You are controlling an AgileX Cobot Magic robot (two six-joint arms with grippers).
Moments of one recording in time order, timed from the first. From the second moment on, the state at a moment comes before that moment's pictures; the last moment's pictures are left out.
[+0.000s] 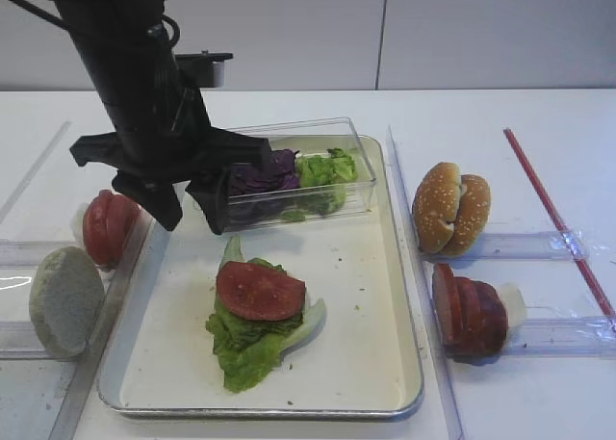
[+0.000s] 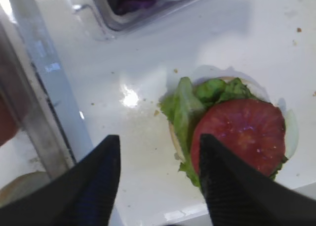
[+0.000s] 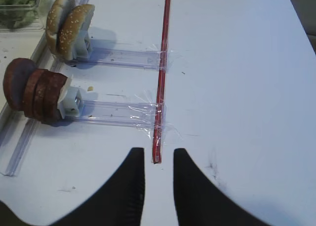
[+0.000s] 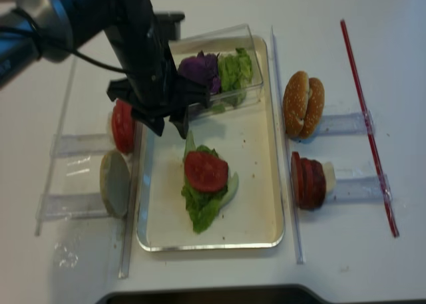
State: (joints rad) left arm -0.47 1.75 -1.44 -0.11 1.22 -0.22; right arm 0.00 -0.02 -0.47 0.06 1.14 -0.10
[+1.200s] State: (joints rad) left arm -0.10 1.42 -1.32 0.03 1.23 -0.08; right arm 0.00 -0.02 -0.47 0.06 1.14 -0.10
